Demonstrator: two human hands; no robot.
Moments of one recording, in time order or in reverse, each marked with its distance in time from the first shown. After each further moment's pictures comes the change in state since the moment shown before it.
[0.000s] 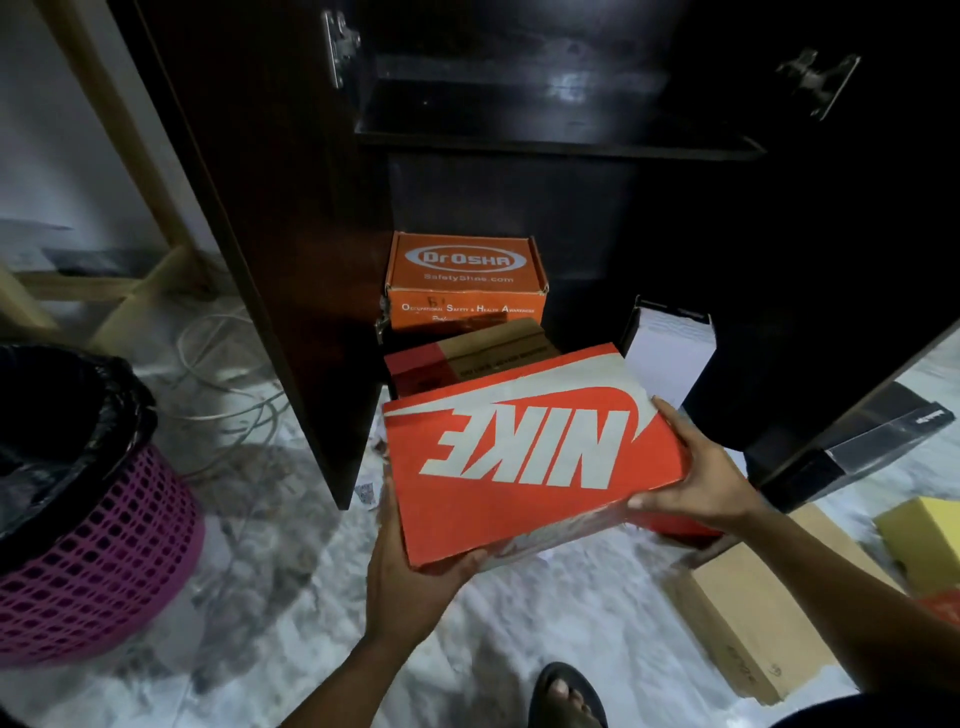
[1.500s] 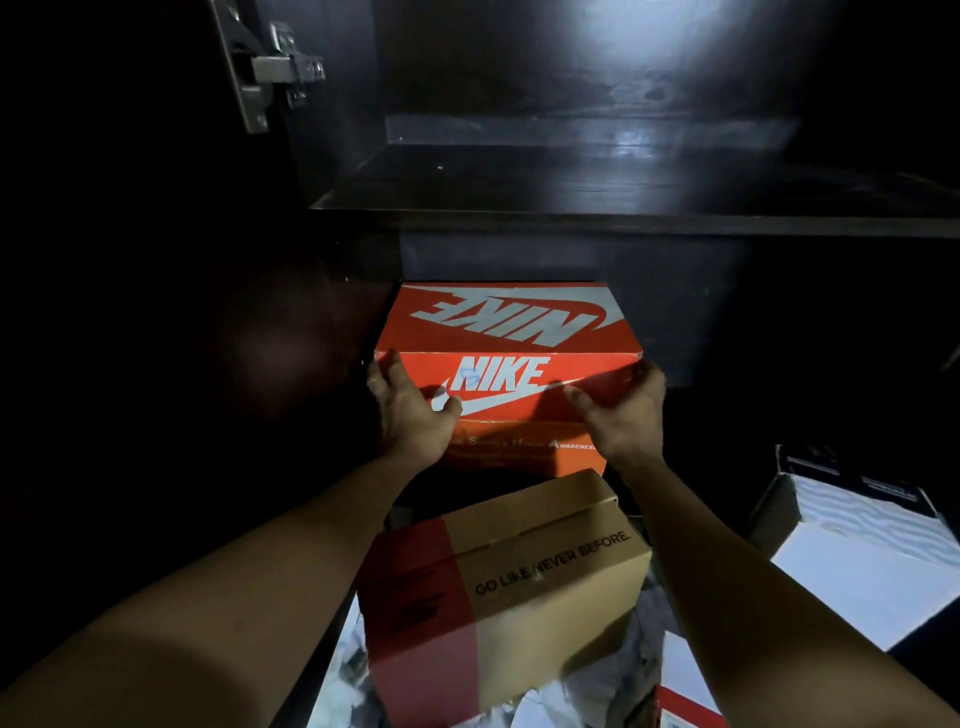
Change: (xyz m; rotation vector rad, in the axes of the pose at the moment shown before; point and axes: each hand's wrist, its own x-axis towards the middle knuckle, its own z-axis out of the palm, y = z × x) left_hand 0.437 0.085 0.054 0.327 0.260 0.006; right_hand 0.399 -0.051 0.069 0.379 0.525 0.068
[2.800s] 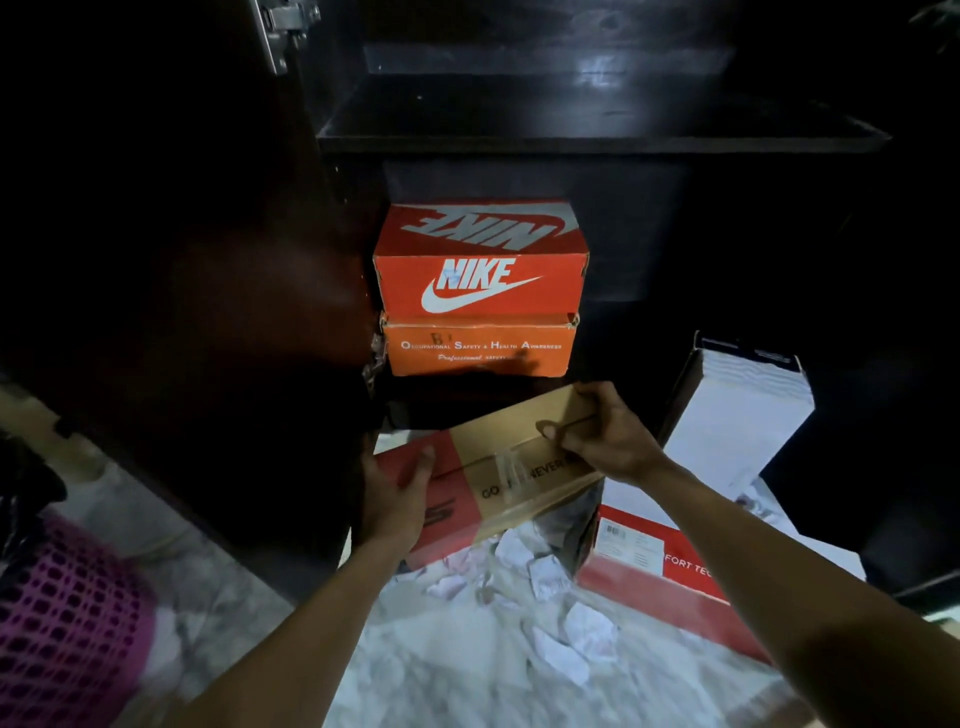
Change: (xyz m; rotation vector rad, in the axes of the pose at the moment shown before) left_hand -0.209 -0.084 -0.046 -0.329 -0.098 -0.282; right_hand -0.148 0.028 -0.097 -0.313 -0.521 0.014
